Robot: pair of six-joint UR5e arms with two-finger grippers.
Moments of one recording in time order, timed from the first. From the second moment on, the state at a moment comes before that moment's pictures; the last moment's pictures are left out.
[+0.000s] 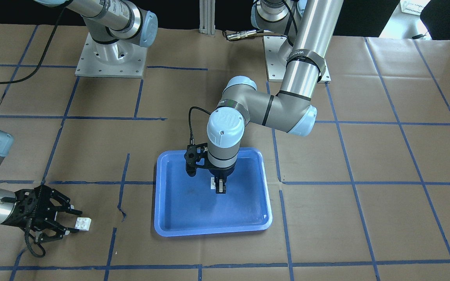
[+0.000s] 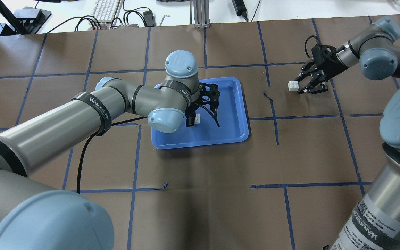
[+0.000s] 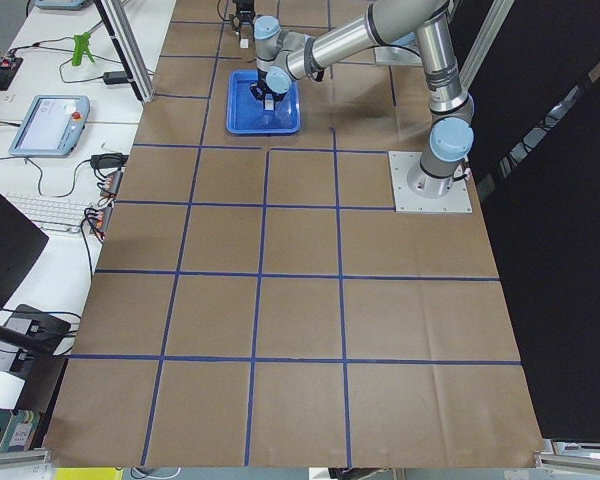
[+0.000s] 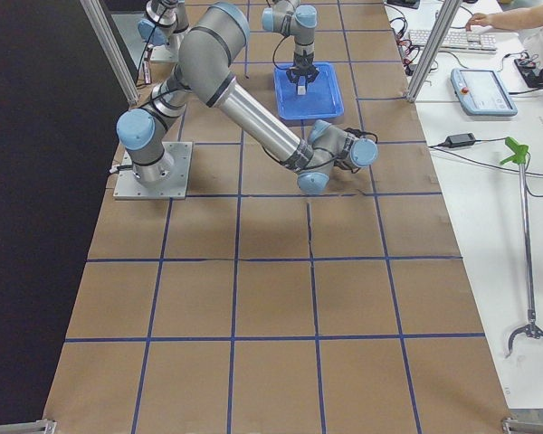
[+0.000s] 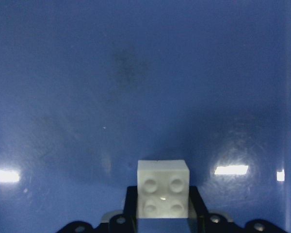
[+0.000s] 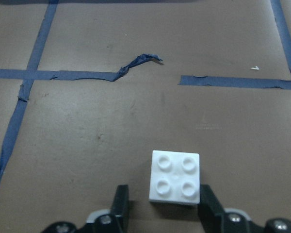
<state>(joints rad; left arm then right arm) -1.90 -2.12 -1.71 -0.85 1.58 1.25 1.20 -0.89 1.52 -1.95 -1.04 -2.08</state>
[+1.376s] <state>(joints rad) -1.81 -1.77 -1.66 -1.34 1.58 1.23 1.27 -1.06 1.47 -1.80 -1.02 -2.08</state>
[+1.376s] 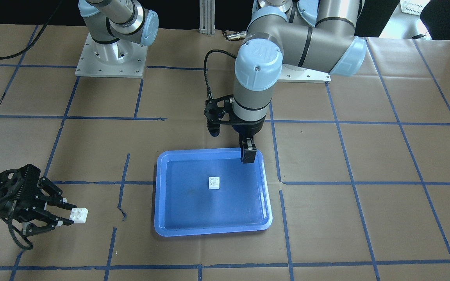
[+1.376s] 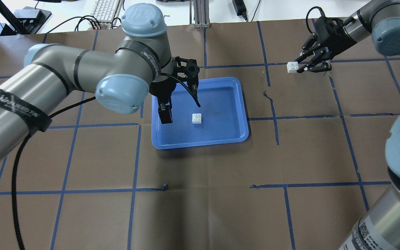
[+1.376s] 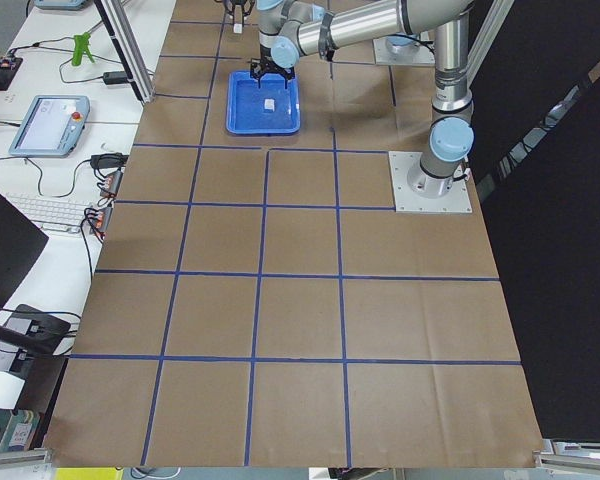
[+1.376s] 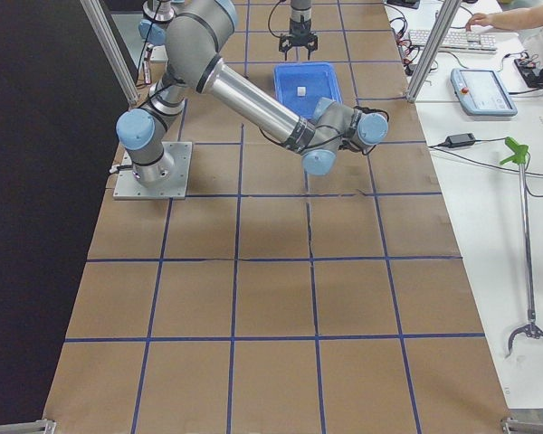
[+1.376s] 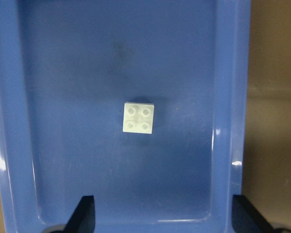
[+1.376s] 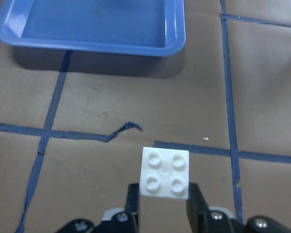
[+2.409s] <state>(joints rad) -1.70 -1.54 -1.64 -1.50 1.64 0.66 1.62 -1.10 1.71 -2.20 -0.98 -1.57</state>
